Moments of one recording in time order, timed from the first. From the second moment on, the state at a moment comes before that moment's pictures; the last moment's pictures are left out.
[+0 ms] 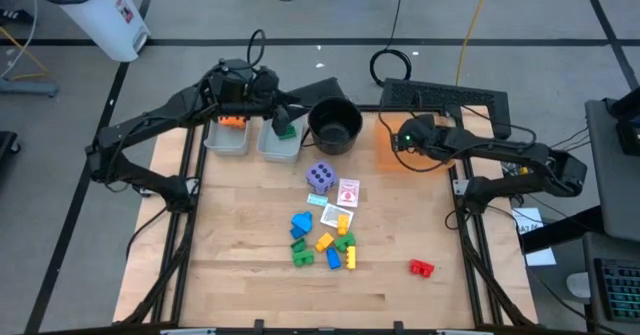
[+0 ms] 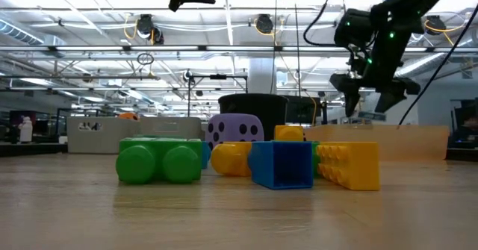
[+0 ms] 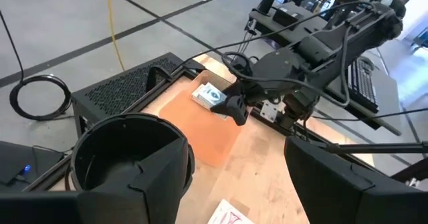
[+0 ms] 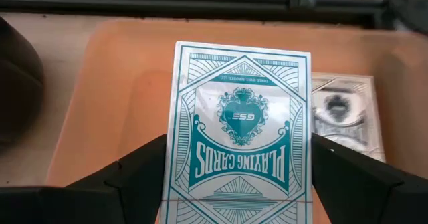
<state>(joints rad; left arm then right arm) 0.42 1.33 1.44 -0.46 0.16 -0.32 -0.52 1.16 0.67 -0.58 0.51 0.86</state>
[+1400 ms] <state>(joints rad) 0.41 1.33 1.44 -0.42 0.10 -0.37 -0.73 1.38 0.59 -0.27 0.31 0.69</state>
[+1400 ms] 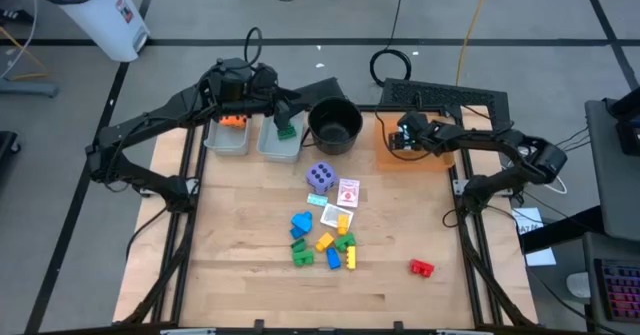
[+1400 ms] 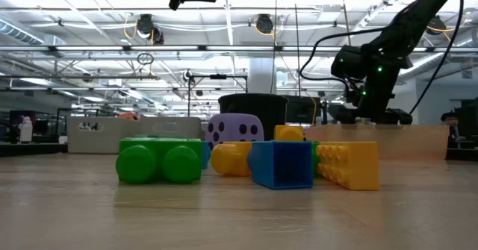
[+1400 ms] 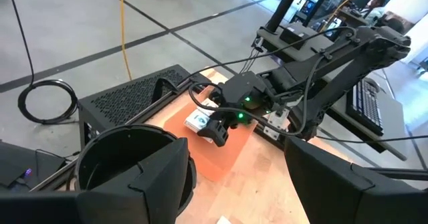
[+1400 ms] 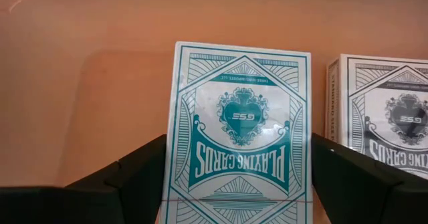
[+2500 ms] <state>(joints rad) 0.41 1.33 1.44 -0.42 0.08 -0.37 -0.76 1.40 0.59 -0.25 0.36 0.63</state>
